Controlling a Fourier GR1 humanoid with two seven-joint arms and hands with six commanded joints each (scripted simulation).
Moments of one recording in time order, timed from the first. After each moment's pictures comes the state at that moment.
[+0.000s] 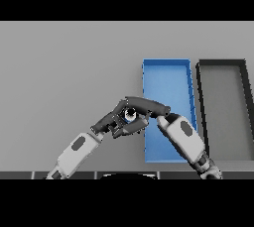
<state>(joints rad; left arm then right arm) -0.30 0.15 -0.58 -1.58 0.16 -0.21 -0.06 -0.55 -0.16 0.40 -1.75 -0.35 0.57 0.34</state>
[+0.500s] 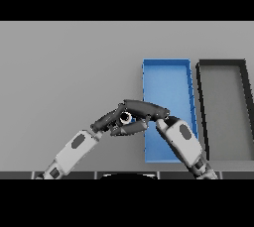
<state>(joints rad) -0.35 0.20 -0.61 -1.56 0.12 -0.25 -0.07 -0.51 -0.11 0.38 -1.78 -0.29 0.63 0.35</state>
